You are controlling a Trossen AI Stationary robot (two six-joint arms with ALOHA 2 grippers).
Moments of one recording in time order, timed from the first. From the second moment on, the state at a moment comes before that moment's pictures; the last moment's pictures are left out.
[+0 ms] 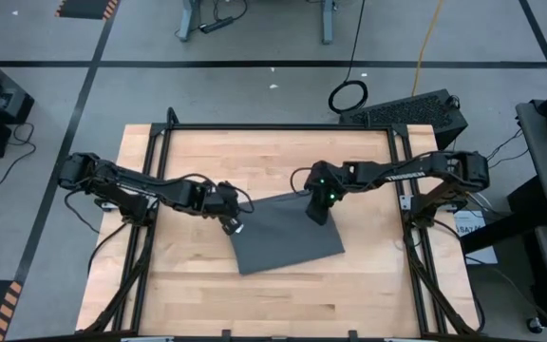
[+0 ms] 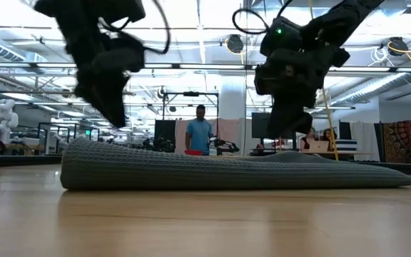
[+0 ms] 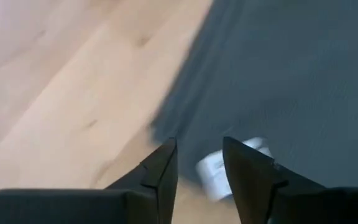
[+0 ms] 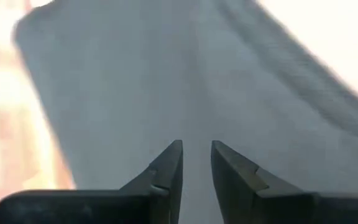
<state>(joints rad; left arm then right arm) -0.11 1.40 0.86 -0.64 -0.27 -0.73 -0.19 1.53 0.83 -0.27 -0.32 0.40</state>
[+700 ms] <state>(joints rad) 0.03 1.42 0.71 -0.43 -0.13 -0.79 -0.49 1.62 0.81 -0.23 -0.37 0.25</state>
